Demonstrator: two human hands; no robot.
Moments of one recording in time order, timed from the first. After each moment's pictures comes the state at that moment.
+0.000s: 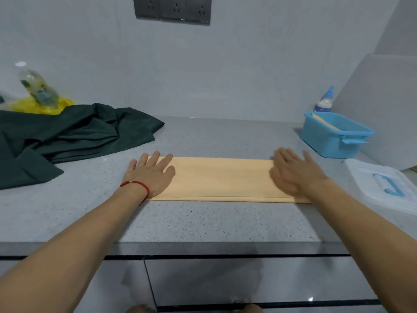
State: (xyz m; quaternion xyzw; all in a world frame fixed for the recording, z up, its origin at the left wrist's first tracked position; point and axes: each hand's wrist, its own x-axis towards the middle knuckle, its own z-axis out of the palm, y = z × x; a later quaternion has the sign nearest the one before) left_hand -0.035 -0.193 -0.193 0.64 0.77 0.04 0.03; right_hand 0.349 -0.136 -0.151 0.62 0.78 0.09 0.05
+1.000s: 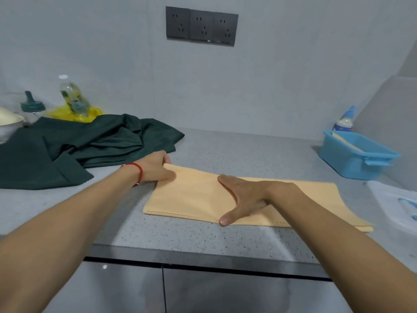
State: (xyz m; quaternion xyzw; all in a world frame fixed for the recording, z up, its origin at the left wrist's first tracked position) left_hand -0.090 -0.202 -0.133 0.59 0.75 0.20 0.23; right_hand 0.212 -0.158 -0.131 0.40 0.88 -0.18 0.17
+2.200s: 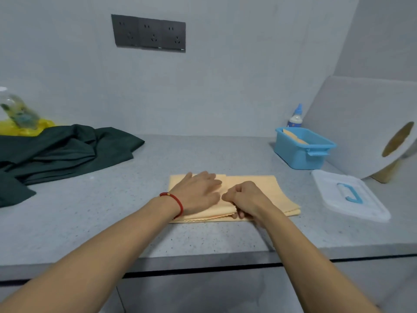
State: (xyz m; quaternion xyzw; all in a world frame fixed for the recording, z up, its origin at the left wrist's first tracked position) left_hand 0.122 -0.199 -0.147 0.82 0.55 0.11 0.10; right_hand 0.307 -0.195 -0.150 0.60 0.61 -0.44 -0.27
